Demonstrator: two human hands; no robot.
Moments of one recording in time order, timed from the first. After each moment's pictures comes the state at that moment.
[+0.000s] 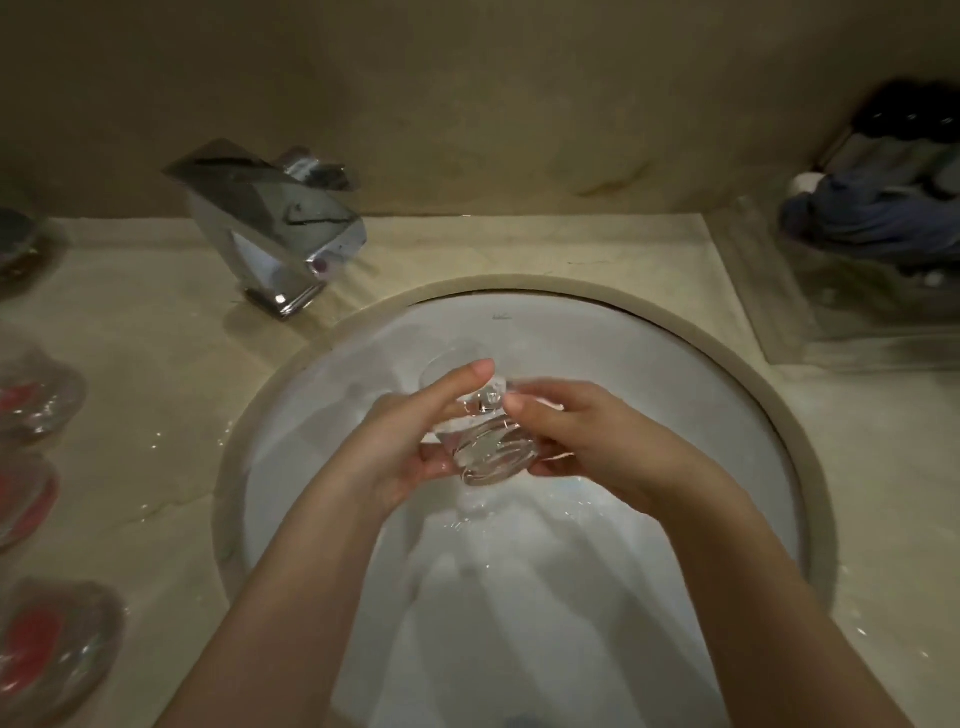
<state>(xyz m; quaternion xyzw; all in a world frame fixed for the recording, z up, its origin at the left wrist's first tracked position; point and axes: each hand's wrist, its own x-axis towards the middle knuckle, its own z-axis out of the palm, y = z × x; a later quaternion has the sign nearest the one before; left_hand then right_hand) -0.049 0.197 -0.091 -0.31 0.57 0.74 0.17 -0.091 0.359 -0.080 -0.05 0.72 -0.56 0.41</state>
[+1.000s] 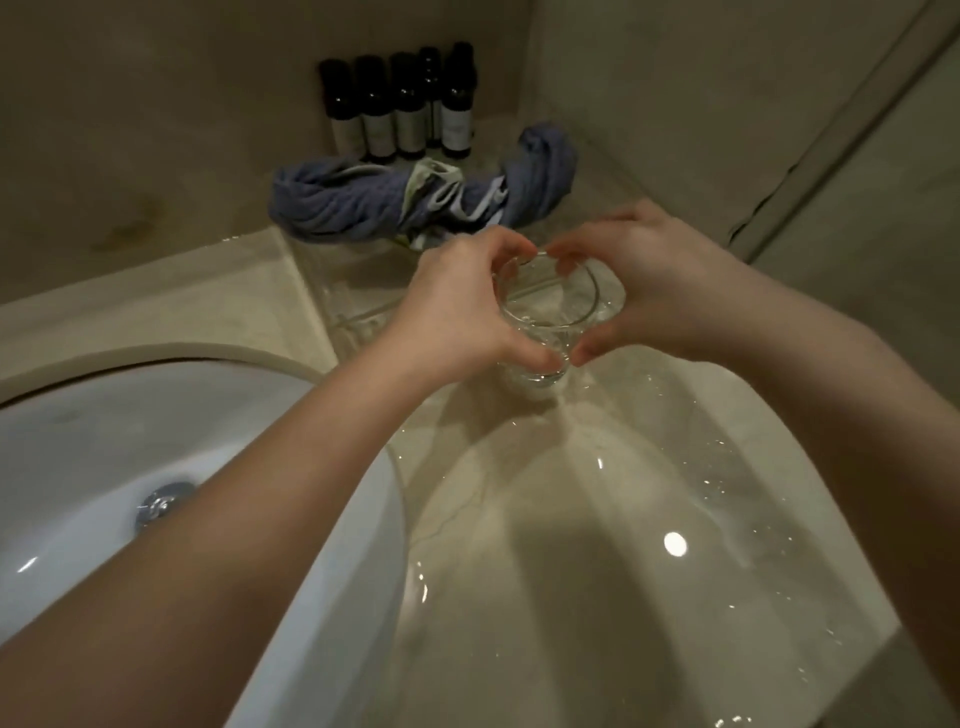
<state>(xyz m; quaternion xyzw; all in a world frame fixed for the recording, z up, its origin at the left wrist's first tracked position) -0.170 0.519 -0.043 0.18 0.88 0.43 0.08 -0.139 0.680 0.003 -0.09 0.99 -0.09 0.07</state>
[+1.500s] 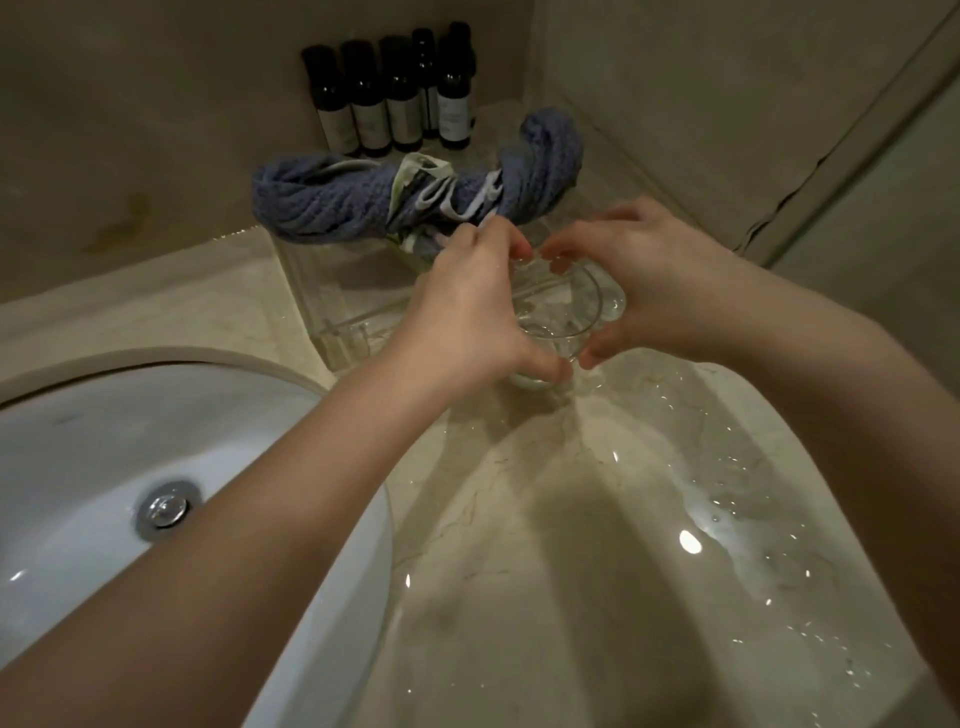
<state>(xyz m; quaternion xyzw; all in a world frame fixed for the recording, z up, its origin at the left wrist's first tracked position) -0.177 0.538 -0.049 0.18 0.93 0.32 0.06 -0.156 0.692 -0.005 -0.12 0.98 -0.09 0.10</state>
